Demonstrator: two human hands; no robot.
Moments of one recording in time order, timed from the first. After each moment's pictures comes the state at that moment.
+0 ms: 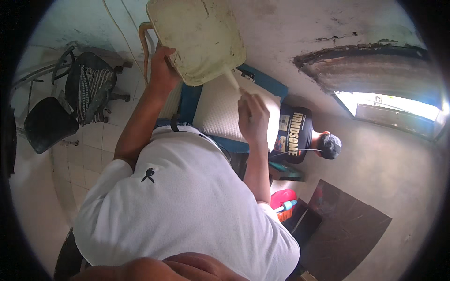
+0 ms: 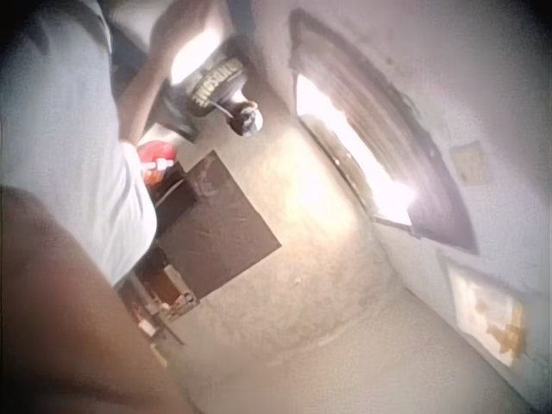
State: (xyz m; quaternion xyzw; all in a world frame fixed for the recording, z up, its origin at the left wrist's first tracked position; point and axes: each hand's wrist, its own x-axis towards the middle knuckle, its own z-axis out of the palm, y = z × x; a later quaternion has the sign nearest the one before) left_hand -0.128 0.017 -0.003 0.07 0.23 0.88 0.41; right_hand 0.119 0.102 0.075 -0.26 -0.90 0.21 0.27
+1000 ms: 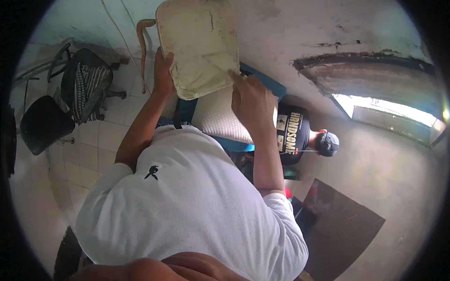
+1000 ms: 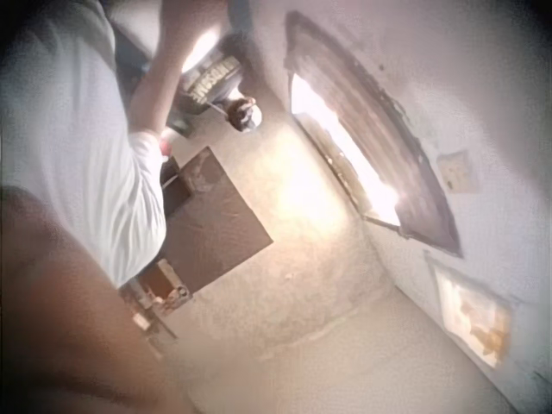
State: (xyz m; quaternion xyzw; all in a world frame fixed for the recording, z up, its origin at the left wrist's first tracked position) left_hand -0.116 0.001 -0.027 0.13 0.42 0.84 0.31; right_hand 0.062 0.109 0.114 -0.23 -0.96 0.09 0.10
